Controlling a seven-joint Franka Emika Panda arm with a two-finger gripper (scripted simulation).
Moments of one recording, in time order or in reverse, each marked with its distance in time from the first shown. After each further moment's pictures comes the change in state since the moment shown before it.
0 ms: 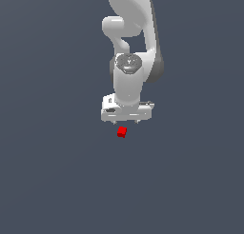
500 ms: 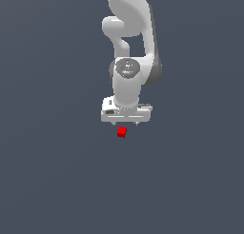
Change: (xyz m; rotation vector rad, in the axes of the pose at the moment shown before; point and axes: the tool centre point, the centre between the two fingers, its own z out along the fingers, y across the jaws) arm -0.003 0.002 0.015 0.000 0.003 0.037
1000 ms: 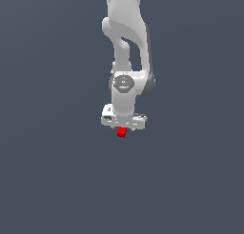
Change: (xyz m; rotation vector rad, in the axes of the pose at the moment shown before) arm -0.012 0.009 0.065 0.002 0.008 0.149
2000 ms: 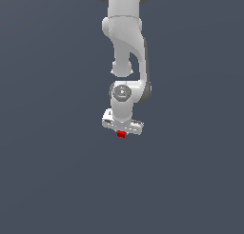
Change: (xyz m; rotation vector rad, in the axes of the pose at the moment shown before) arm -0.007 0.006 0.051 0.003 0.008 0.116
